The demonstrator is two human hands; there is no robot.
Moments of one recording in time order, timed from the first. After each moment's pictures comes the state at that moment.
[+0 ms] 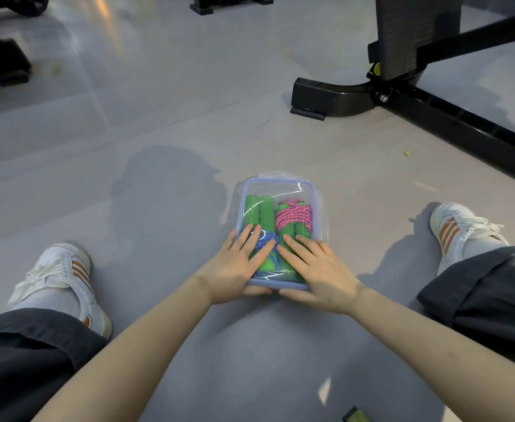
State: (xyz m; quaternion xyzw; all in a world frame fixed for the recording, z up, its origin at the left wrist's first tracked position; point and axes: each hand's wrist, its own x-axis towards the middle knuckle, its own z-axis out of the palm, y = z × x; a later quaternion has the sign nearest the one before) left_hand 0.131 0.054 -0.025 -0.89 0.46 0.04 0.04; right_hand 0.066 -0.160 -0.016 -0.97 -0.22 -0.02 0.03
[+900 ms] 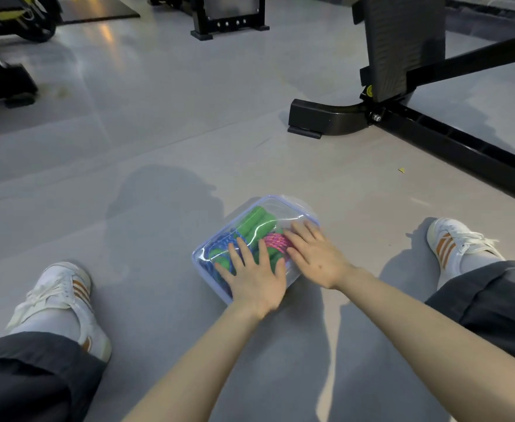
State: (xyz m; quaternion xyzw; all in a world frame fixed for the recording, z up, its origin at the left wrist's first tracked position) left_hand 0.104 -0.015 0.001 -0.97 0.06 0.20 -0.09; right_hand 0.115 -0.162 0.004 -0.99 -0.10 0.09 0.11
